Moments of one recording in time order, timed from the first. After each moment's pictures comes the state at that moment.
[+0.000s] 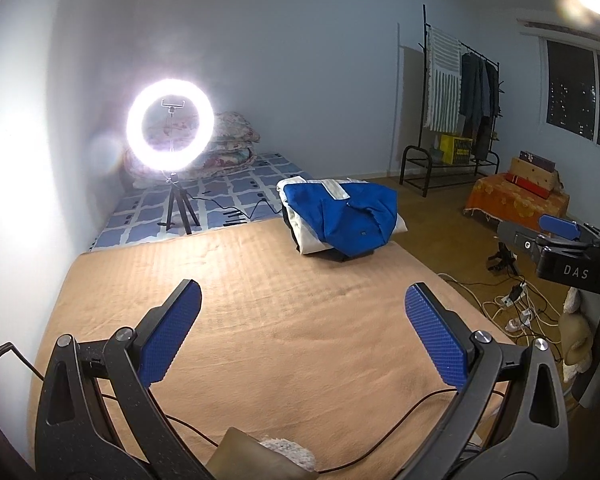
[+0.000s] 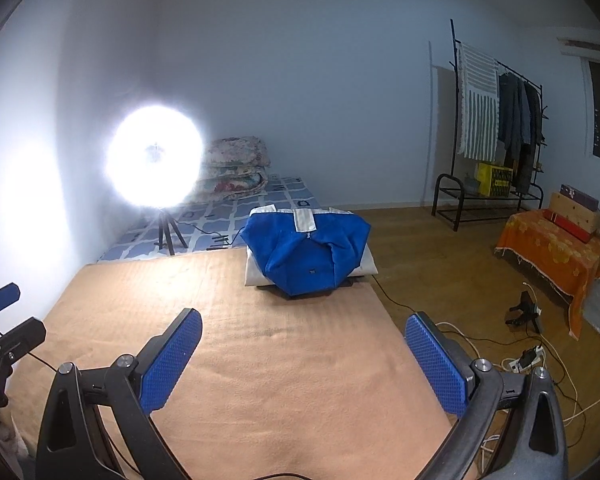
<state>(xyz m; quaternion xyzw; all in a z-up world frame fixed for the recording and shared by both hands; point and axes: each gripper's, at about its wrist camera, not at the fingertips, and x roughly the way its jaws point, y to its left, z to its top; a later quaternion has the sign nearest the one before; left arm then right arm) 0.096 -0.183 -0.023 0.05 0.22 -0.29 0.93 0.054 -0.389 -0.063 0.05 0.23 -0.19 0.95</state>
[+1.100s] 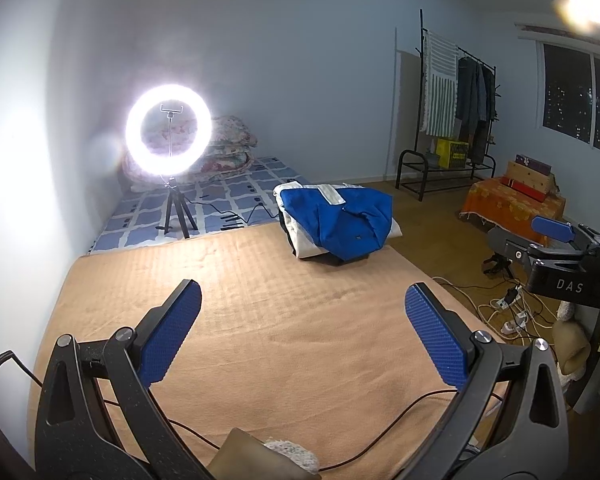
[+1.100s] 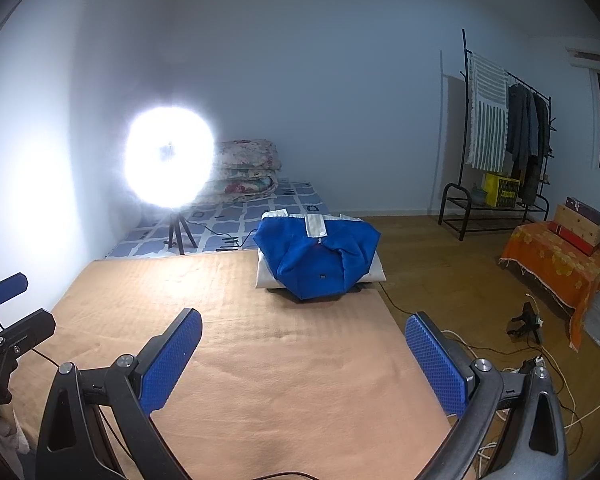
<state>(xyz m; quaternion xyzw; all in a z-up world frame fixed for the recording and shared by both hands) 0.095 -0.178 -0.018 0.05 0.22 -0.29 0.93 0.052 -0.378 -0.058 0.03 0.23 -0.18 0.96</state>
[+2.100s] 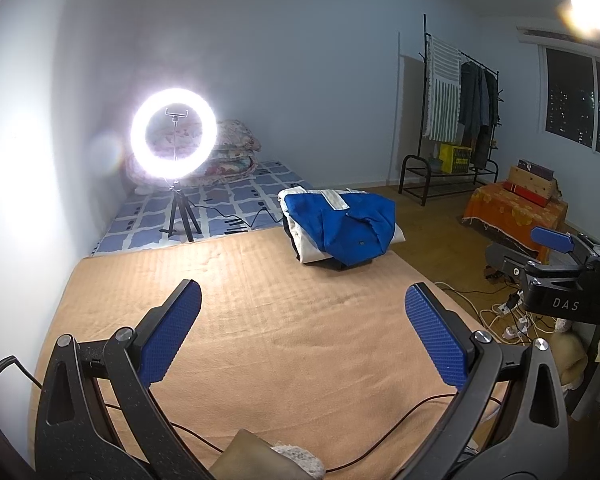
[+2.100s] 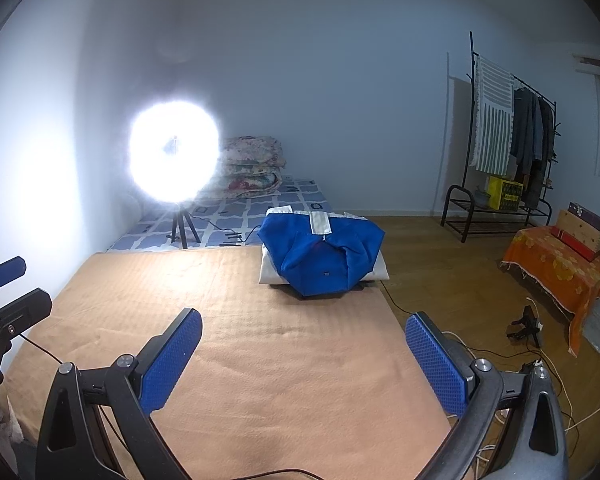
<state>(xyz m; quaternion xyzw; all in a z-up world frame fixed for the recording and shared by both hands) 0.092 -0.177 -0.016 0.05 0.21 -0.28 0.93 0.055 -0.379 -0.062 0.02 0.23 -0.17 0.96</state>
